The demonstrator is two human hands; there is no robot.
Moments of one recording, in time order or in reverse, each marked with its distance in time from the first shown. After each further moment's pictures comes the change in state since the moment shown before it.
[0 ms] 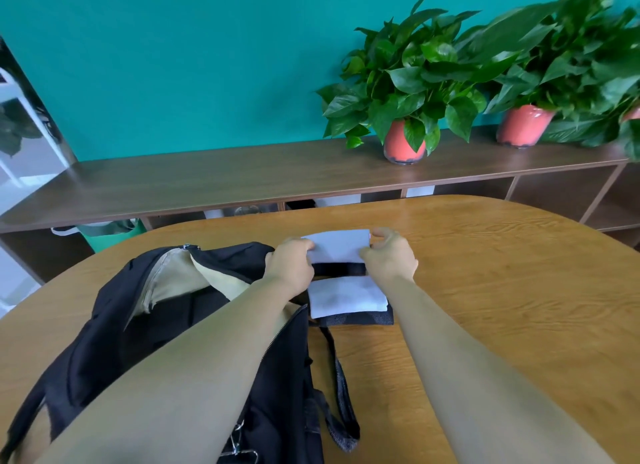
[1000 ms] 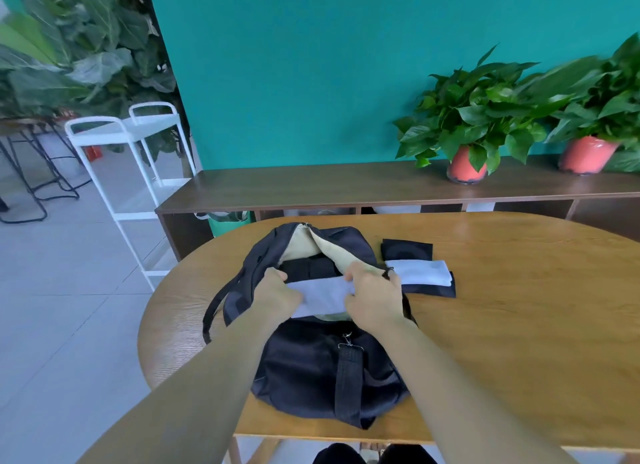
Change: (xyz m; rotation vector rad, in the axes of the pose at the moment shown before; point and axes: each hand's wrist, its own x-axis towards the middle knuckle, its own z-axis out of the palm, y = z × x) left_hand -0.202 -0.097 -0.097 -0.462 0.082 -0.582; right_hand -0.209 -0.056 0.045 -0.516 -0.219 -0.538
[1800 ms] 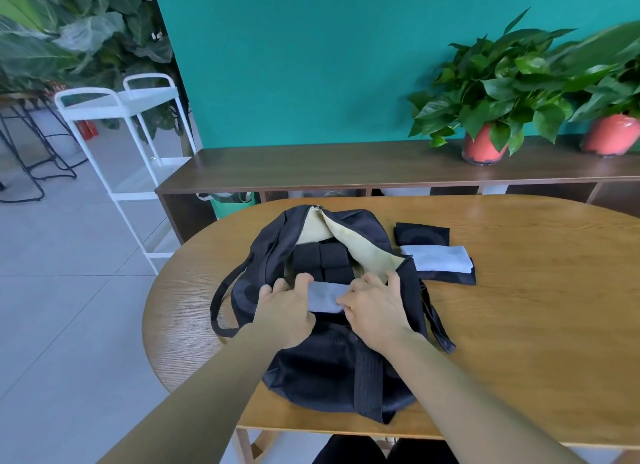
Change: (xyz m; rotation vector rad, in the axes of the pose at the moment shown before) left_hand -0.001 -0.051 0.009 0.808 0.002 0.563; right_hand -0.007 -0.002 0.053 -0.382 0.008 -0.304
